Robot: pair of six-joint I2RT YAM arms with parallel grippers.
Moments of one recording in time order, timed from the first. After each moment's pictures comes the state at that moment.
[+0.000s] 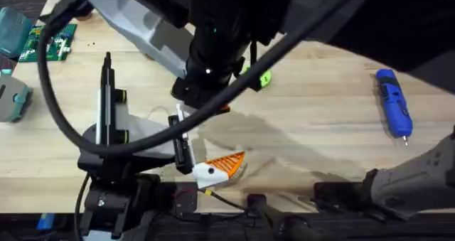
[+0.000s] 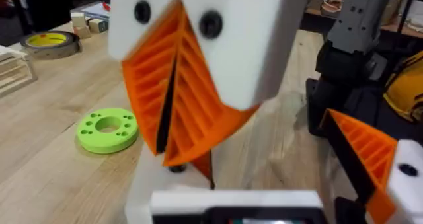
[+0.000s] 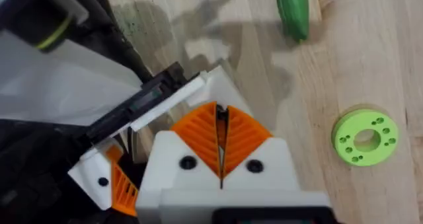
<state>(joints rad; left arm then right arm) -0.07 0.01 0.01 -0.13 1.21 0.01 1.04 1.83 1.90 -1.32 -0.15 -0.18</state>
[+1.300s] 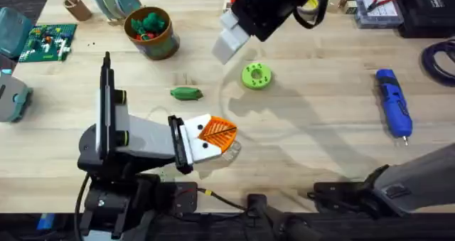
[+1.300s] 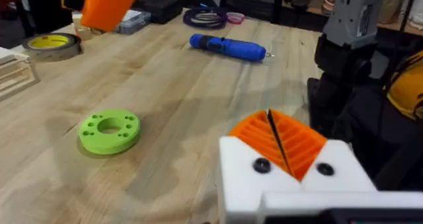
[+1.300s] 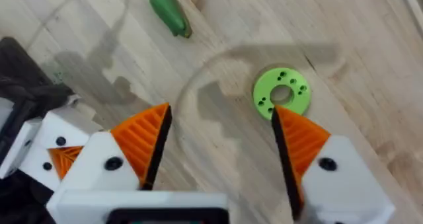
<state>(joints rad) -0.07 0.01 0.01 -0.13 1.21 0.02 0.68 1.76 1.90 -1.30 -0.17 -0.14</state>
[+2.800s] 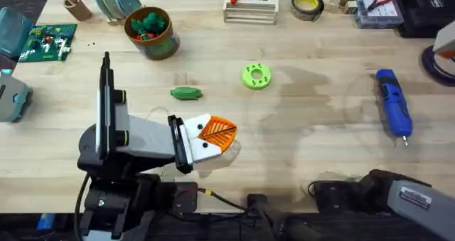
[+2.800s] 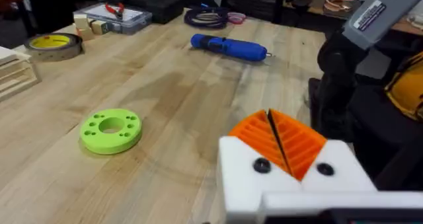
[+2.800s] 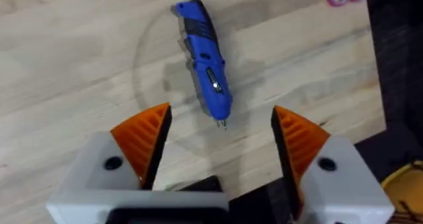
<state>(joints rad) -0.07 0.01 0.01 -0.13 1.20 0.02 -0.29 1.21 1.52 -1.47 0.24 -0.01</state>
